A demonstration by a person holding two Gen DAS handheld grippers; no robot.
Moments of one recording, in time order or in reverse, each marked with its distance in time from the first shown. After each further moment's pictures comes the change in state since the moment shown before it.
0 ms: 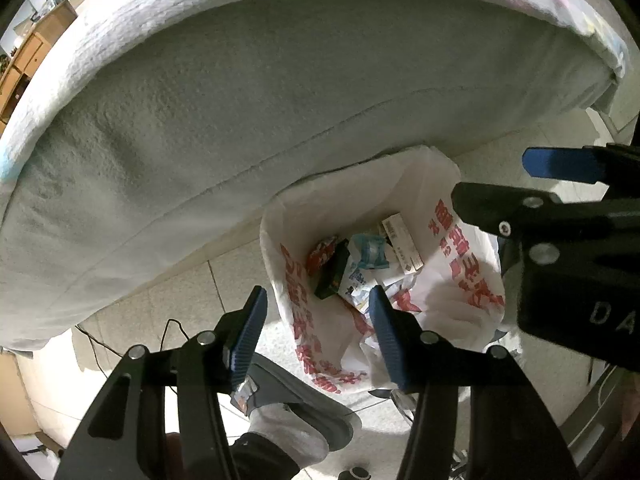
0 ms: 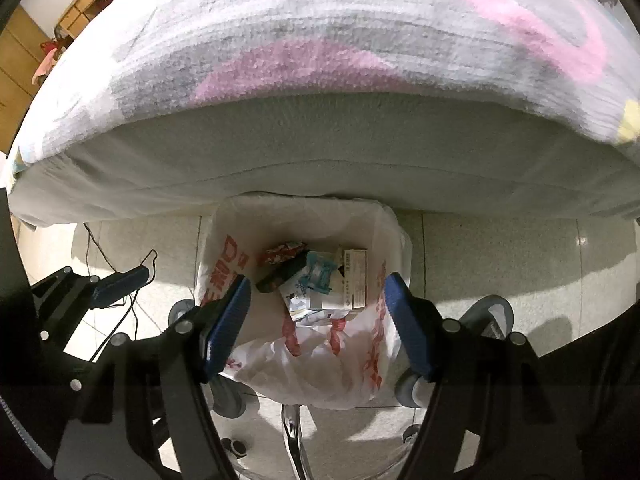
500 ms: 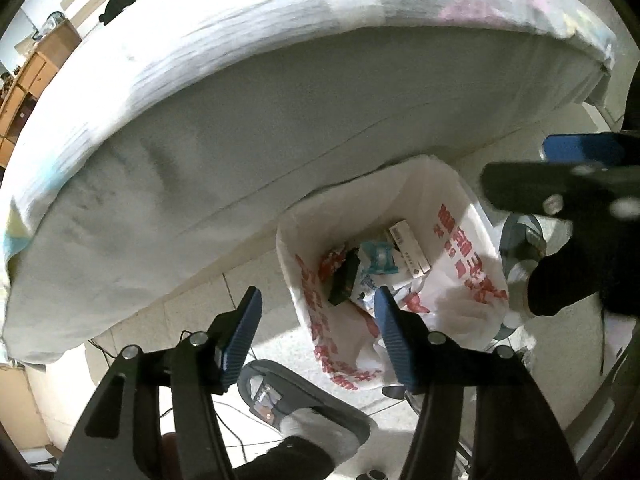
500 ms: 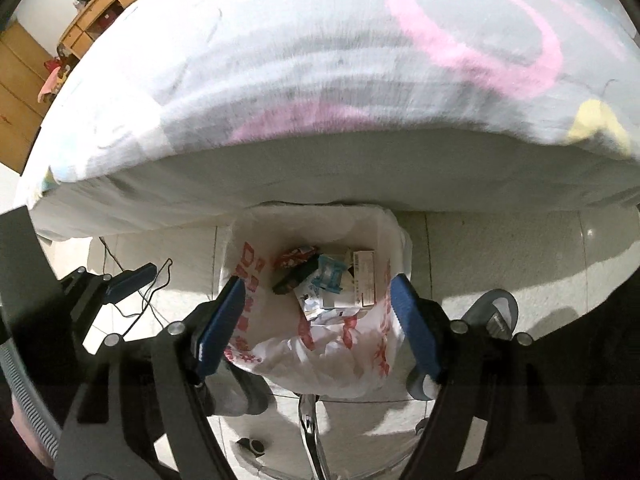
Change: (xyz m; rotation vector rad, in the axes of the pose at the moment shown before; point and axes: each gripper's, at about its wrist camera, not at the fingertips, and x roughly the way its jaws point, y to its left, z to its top) left arm -0.021 0.007 -0.006 0.037 -0.057 0.030; right arm -0.035 -0.002 -0.002 0.043 -0.029 0.043
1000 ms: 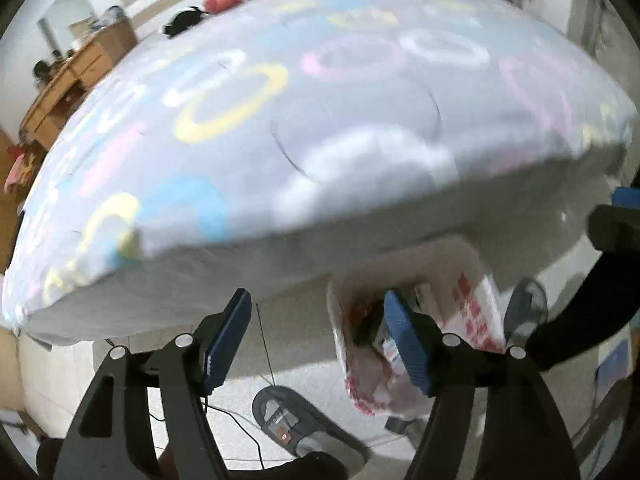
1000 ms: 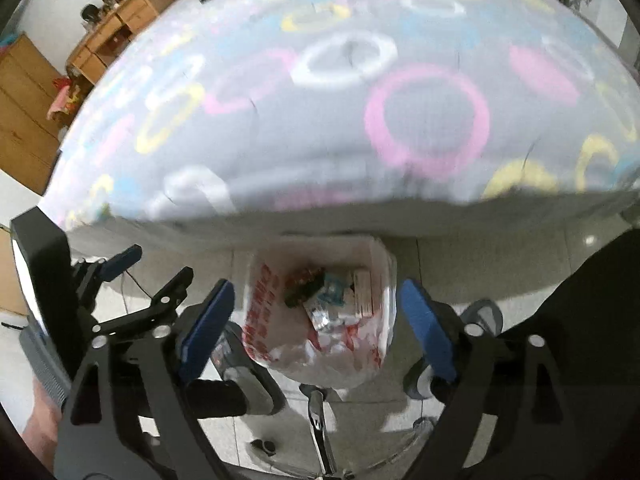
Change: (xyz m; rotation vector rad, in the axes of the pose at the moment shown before) left arm -0.067 0.044 0.016 -0.174 -0.169 0.076; right arm -0.092 0.005 0.014 0.004 -0.105 0.023
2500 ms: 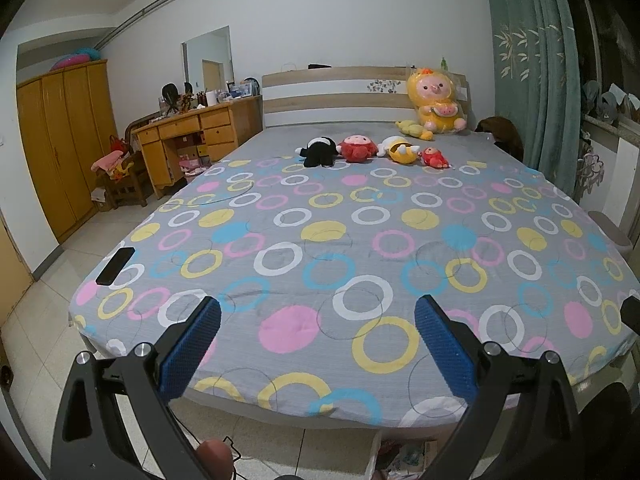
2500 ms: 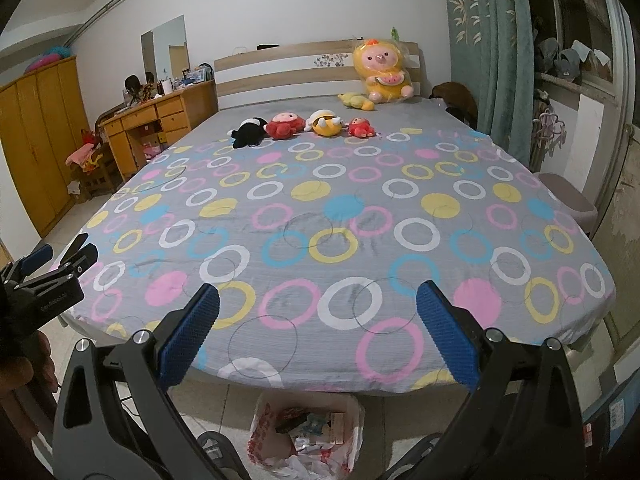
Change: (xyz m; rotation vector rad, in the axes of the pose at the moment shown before) left arm -0.202 0.123 0.084 -0.338 -0.449 0.204; right arm -0.180 0.052 0.067 -0.143 -0.519 -0.074
